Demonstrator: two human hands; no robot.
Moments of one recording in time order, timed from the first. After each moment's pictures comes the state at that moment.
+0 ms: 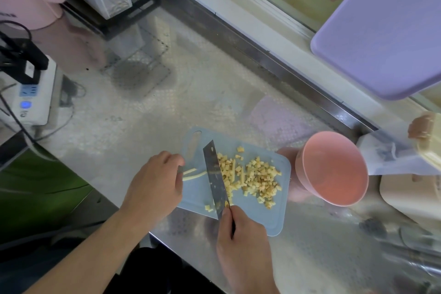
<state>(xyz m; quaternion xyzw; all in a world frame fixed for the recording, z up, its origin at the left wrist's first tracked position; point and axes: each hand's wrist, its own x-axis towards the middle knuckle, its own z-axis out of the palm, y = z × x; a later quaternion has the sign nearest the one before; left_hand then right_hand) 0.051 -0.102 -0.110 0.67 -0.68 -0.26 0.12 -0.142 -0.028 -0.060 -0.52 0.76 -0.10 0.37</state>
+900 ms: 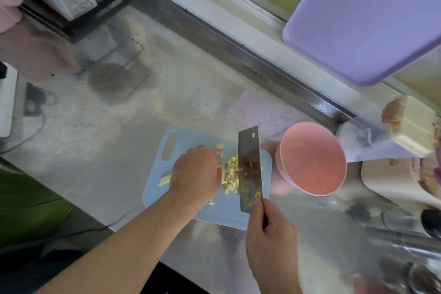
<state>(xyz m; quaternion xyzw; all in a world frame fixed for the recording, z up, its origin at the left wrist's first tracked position) -0.066 -0.144 -0.078 0.65 -0.72 -0.24 0.02 -0.206 -0.031 -0.051 -0.43 0.81 -0.24 0.31</state>
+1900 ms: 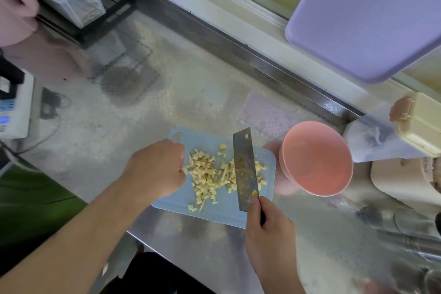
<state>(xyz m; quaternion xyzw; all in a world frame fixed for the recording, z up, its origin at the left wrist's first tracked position) -0.001 -0.157 -0.043 0.65 -0.70 -0.24 -0.14 -0.216 -0.035 -0.056 -0.45 0.78 -0.24 0.36</state>
